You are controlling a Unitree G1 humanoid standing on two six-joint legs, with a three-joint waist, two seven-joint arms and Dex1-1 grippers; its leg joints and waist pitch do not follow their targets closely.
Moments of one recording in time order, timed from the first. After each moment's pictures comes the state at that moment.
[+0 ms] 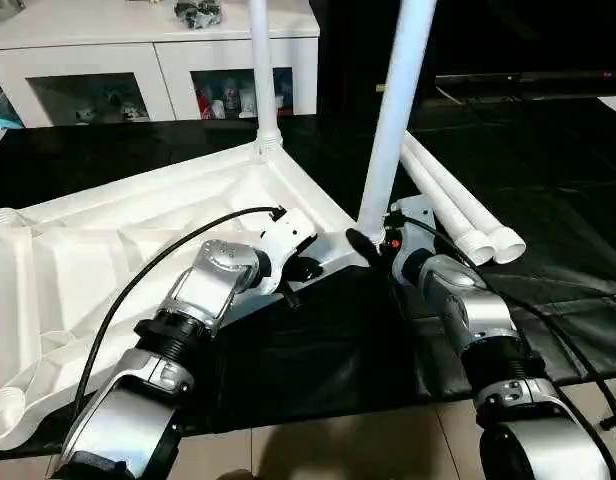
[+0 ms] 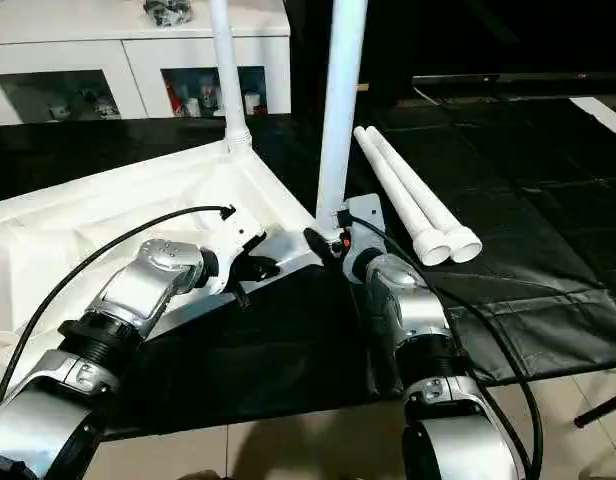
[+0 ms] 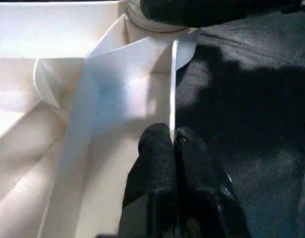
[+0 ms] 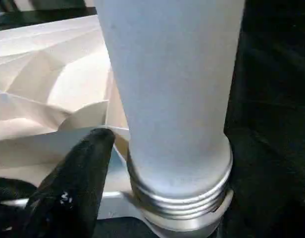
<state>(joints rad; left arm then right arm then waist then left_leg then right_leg) -0.71 0.20 -0.25 0.59 0.08 0.43 -0.82 -0.62 -0.09 -0.05 0.69 0.12 0.21 0.47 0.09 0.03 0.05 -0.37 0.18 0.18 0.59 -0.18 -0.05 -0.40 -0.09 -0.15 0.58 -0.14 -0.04</state>
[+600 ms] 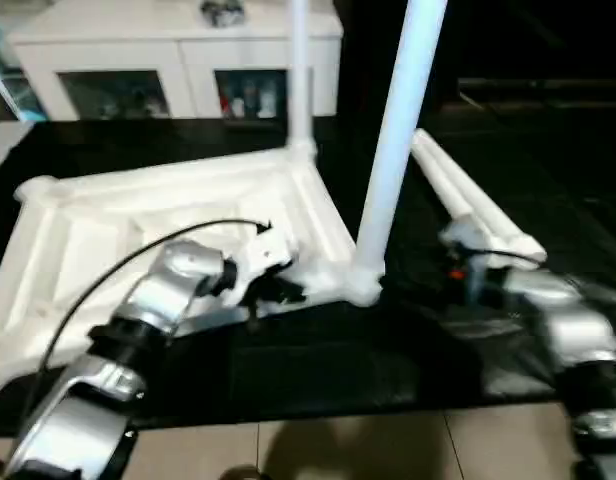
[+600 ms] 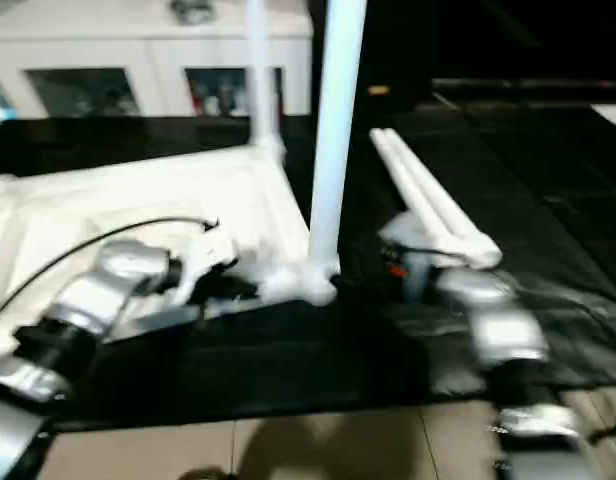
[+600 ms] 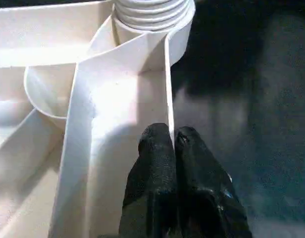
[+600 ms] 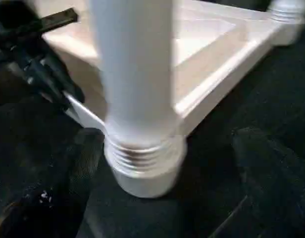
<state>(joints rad) -0.66 0.41 -0.33 0.59 0.04 0.14 -1.23 -0.47 -0.47 0.03 0.49 0.22 0.17 1.15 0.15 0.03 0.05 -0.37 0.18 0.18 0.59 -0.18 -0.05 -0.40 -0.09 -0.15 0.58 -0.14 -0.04</state>
